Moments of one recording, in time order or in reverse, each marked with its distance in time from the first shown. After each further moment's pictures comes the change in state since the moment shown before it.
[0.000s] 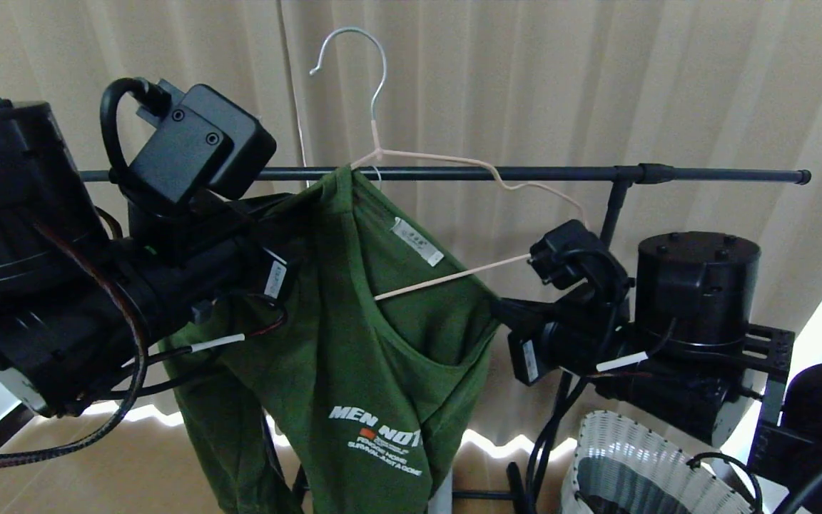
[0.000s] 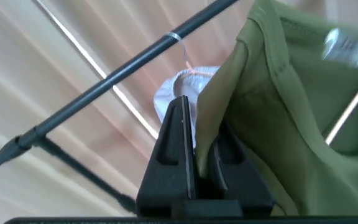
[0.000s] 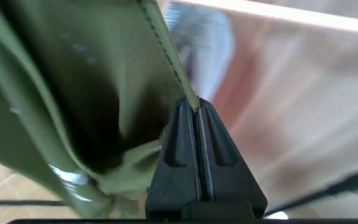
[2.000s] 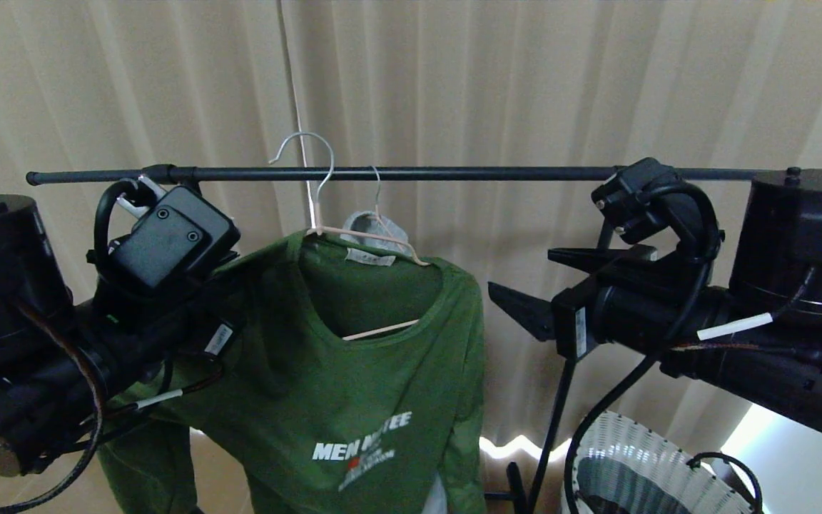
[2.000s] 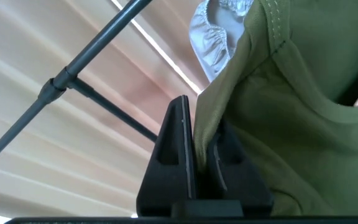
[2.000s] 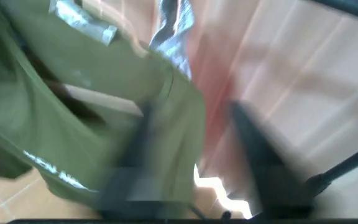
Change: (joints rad) left arm 0.115 -0.064 0.193 0.000 0.069 0.117; right arm 0.020 -0.164 -0.057 0.162 0.016 -0.007
